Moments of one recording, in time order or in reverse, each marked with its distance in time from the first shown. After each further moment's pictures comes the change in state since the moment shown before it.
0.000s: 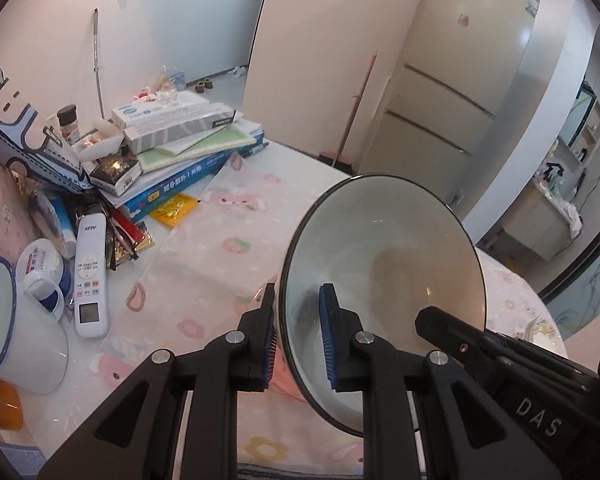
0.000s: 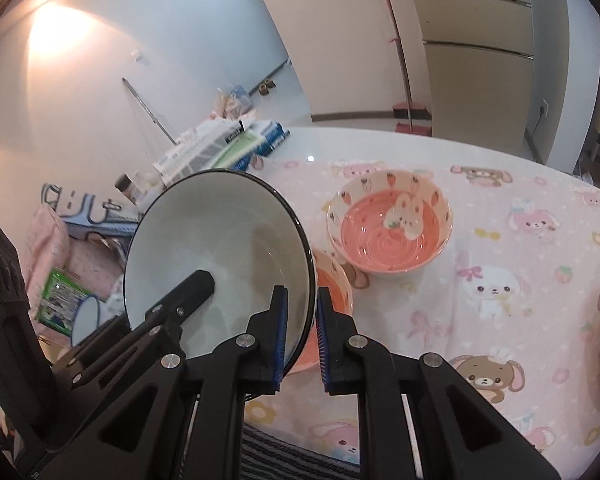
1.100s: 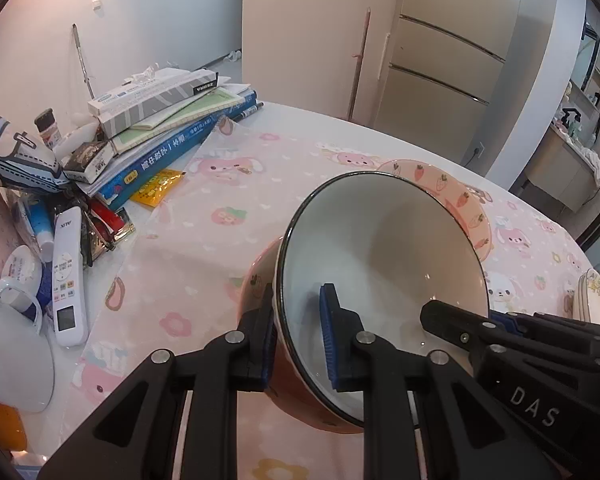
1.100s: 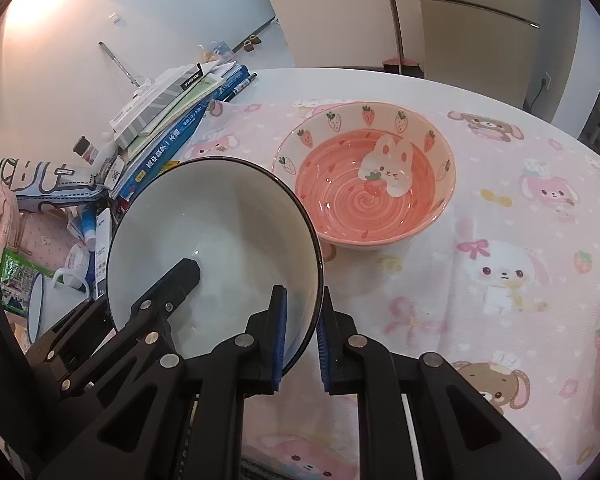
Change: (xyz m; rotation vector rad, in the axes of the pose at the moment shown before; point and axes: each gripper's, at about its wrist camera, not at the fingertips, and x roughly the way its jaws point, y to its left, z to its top) left arm 0.058 -0.017 -0.019 0.138 0.086 0.101; right arm 0.059 -0.034 -0.001 0.000 0.153 -0.039
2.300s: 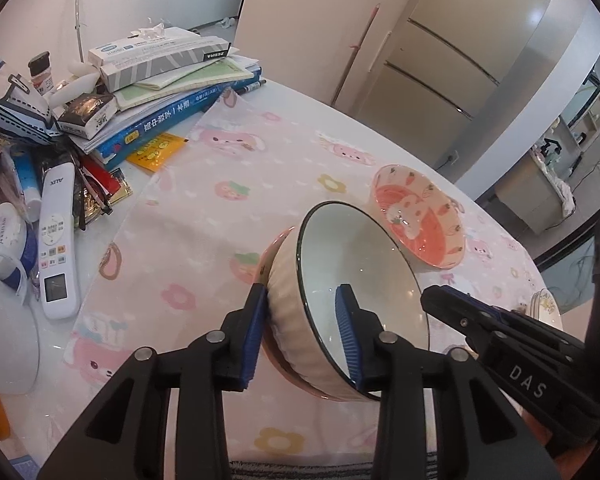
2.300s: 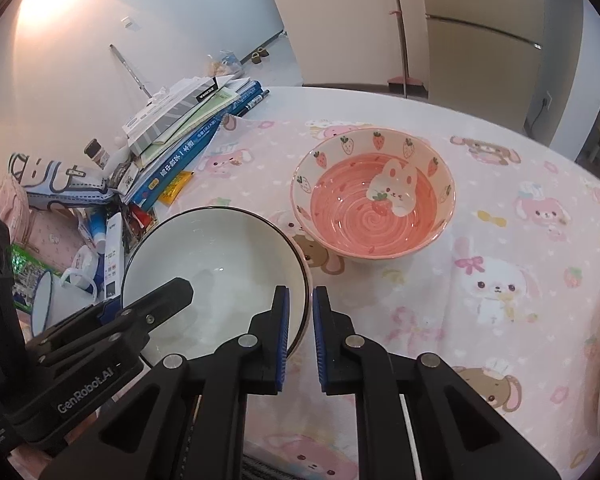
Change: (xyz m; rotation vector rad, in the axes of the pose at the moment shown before) left arm -0.013 0.040 0.005 -0.142 0.098 -0.181; right arm -0.015 0.008 0.000 -0.027 -0.053 0.006
